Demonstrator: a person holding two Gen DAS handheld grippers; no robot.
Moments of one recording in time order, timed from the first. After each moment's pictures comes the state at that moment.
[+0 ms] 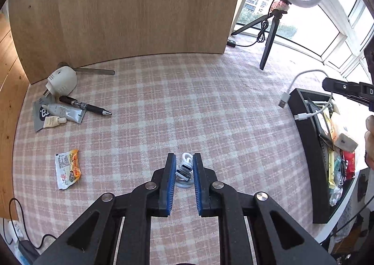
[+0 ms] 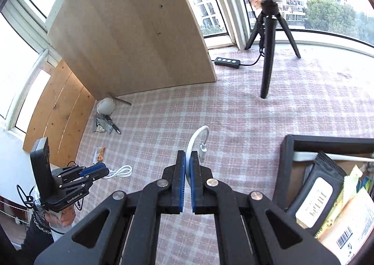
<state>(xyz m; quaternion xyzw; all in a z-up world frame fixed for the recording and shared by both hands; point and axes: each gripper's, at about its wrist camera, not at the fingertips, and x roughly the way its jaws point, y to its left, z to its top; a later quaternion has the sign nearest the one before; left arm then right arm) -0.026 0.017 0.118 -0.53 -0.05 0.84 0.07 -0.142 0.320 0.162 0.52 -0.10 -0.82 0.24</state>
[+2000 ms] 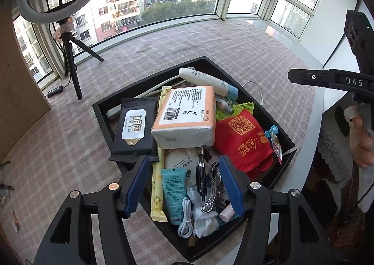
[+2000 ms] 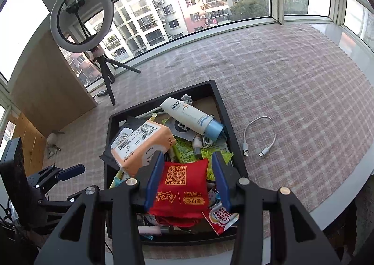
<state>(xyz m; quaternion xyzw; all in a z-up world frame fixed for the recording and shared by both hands) 0.015 0.395 0.160 -0.49 0.09 0.83 0.26 0.034 0.646 0.206 0.47 -0.15 -0.87 0.01</state>
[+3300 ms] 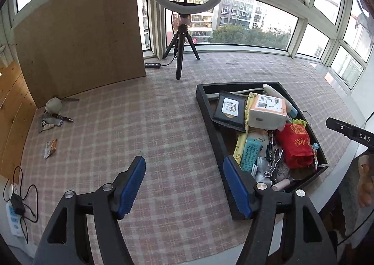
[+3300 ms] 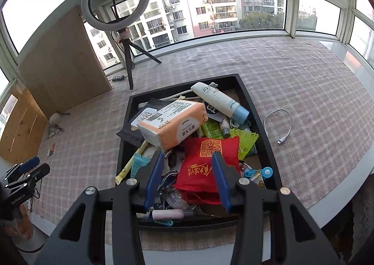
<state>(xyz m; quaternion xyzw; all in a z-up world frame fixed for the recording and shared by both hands) 0.096 0.259 0.187 -0.45 0.00 0.89 0.06 0.080 0.568 0.199 0.45 -0.10 -0.89 0.02</state>
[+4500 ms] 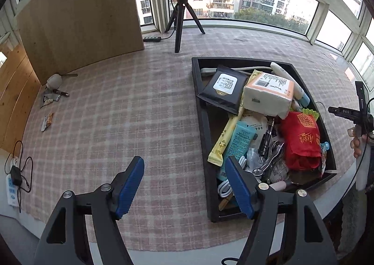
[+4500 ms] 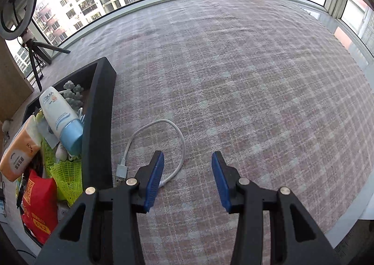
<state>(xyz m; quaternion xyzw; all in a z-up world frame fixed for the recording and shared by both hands) 0.083 0.329 0.152 -0.52 0.00 0.86 -0.02 -0.049 0.807 0.060 0.54 -0.09 -0.84 -0.02</state>
